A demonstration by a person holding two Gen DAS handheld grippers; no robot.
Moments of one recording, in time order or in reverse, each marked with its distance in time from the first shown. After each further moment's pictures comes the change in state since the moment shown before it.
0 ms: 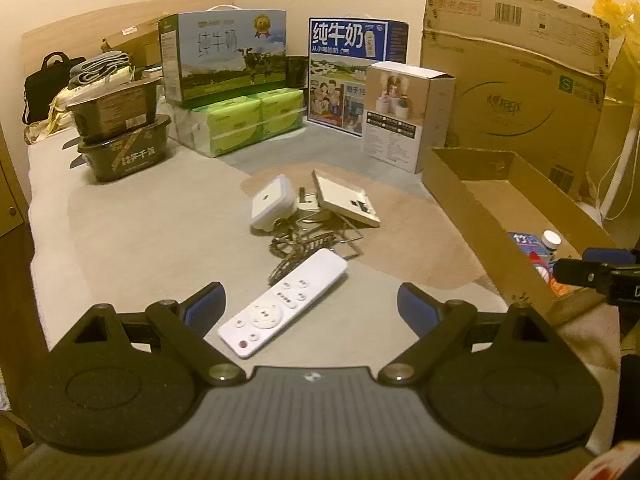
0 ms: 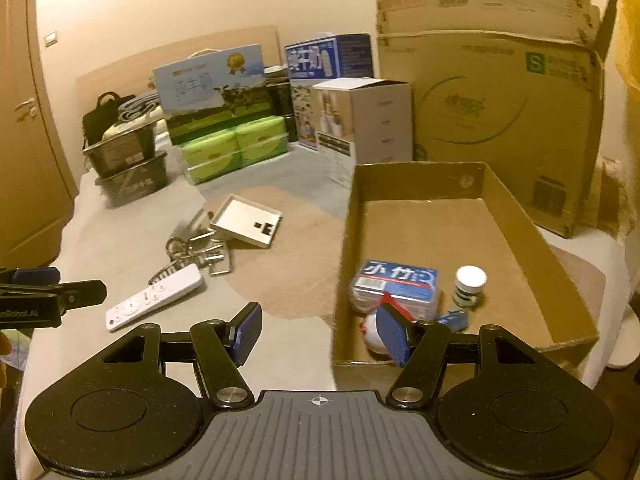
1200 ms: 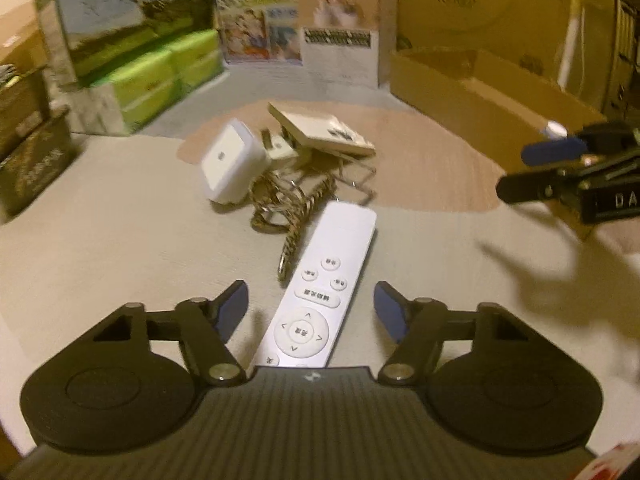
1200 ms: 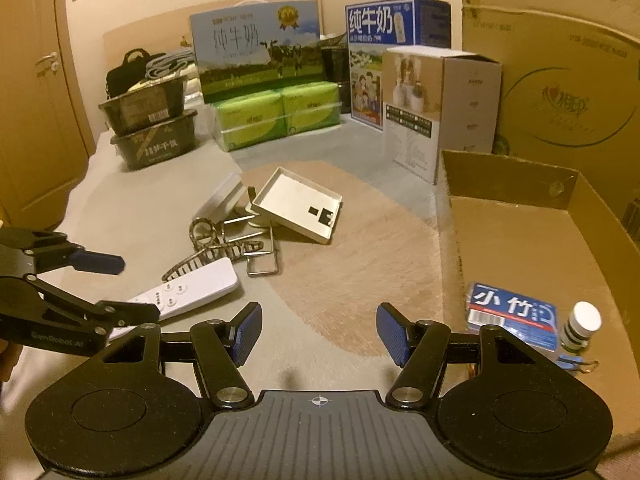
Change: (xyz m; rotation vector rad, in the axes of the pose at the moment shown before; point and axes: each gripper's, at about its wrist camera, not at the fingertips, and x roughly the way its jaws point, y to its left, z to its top) left arm 0.121 0.041 0.002 0.304 0.182 -0.227; right arm 0.108 0.050 0.012 -0.090 0.084 0.051
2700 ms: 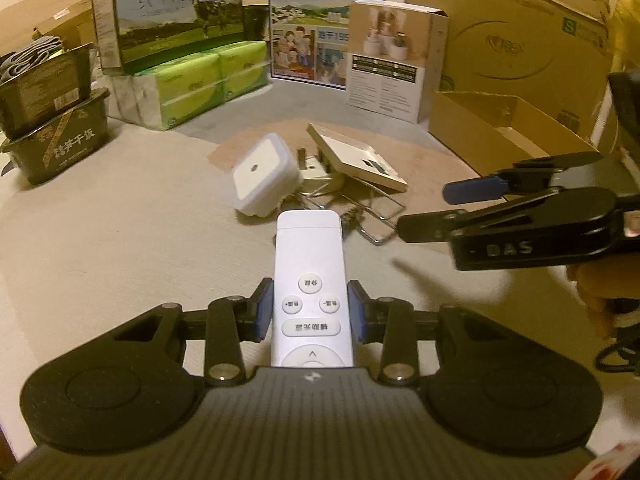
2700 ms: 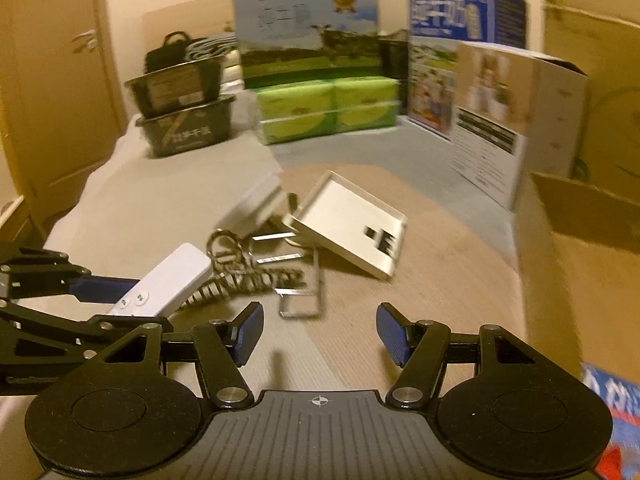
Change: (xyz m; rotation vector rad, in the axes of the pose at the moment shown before) left arm -0.005 0.006 0.000 -0.183 -0.087 0.073; right arm 0.081 0.024 0.027 -0.123 -0.004 0.116
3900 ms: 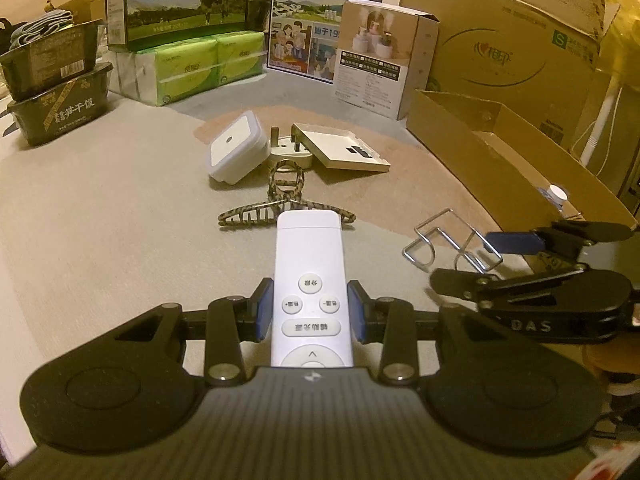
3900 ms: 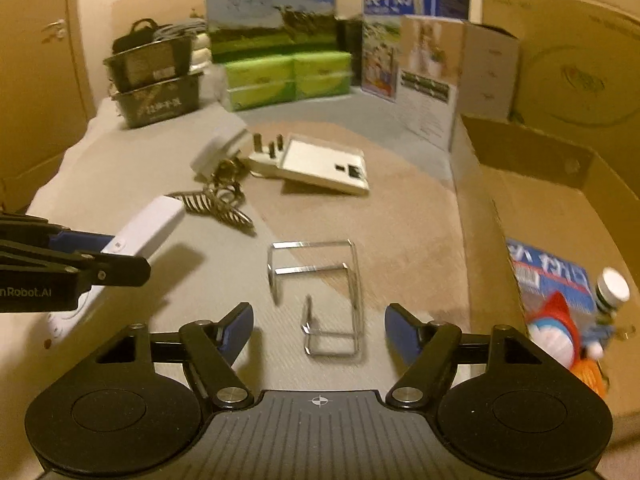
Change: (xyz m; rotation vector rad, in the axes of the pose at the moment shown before) left arm -0.022 -0.031 -0.021 -0.090 0.005 -0.027; right arm -0.056 0.005 -0.061 0.050 0.037 -0.128
